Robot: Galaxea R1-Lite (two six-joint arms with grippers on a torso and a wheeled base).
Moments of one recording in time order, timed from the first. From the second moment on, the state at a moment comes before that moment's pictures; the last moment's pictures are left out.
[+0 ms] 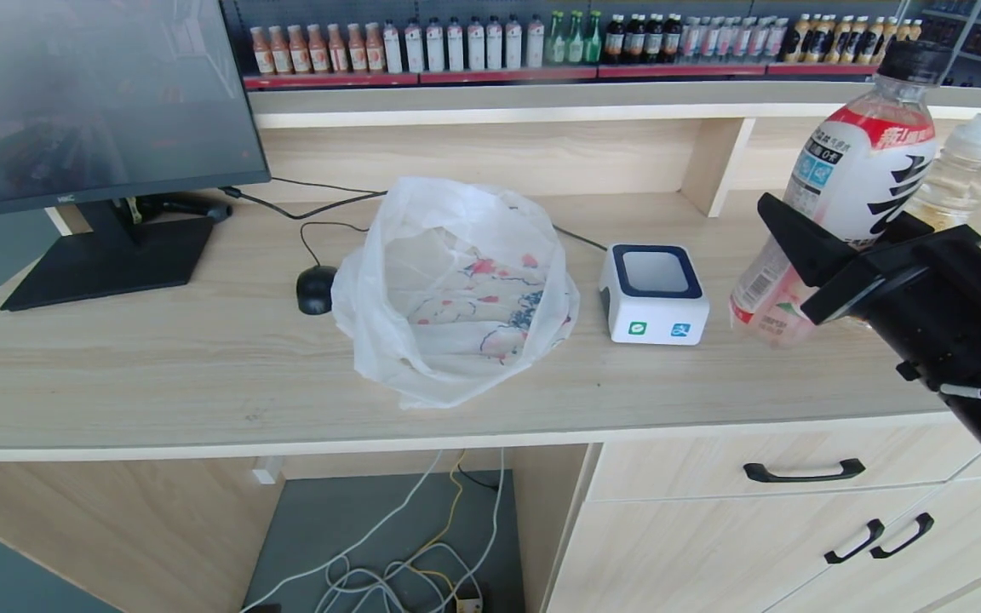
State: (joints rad) left arm 0.00 0.00 0.00 0.00 0.00 0.01; right arm 0.39 1.53 -0.52 -1.49 0.00 -0.11
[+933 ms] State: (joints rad) left arm 0.00 0.00 0.00 0.00 0.00 0.01; right arm 0.39 1.57 -0.55 -1.52 0.00 -0.11
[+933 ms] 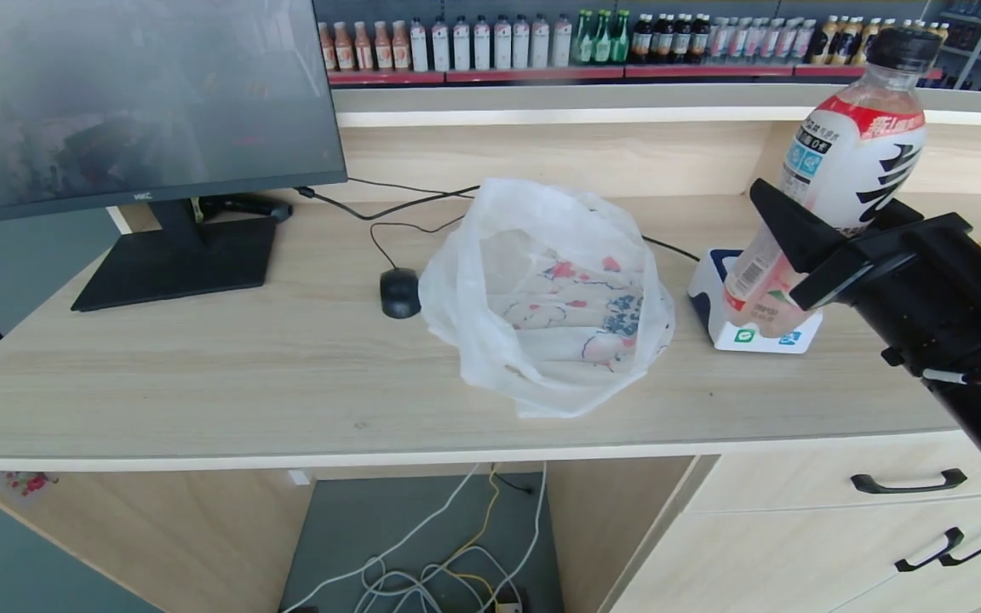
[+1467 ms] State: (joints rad) left arm 0.00 0.00 0.00 0.00 0.00 0.01; right arm 0.42 1.56 -0.55 -1.52 0.00 -0.13
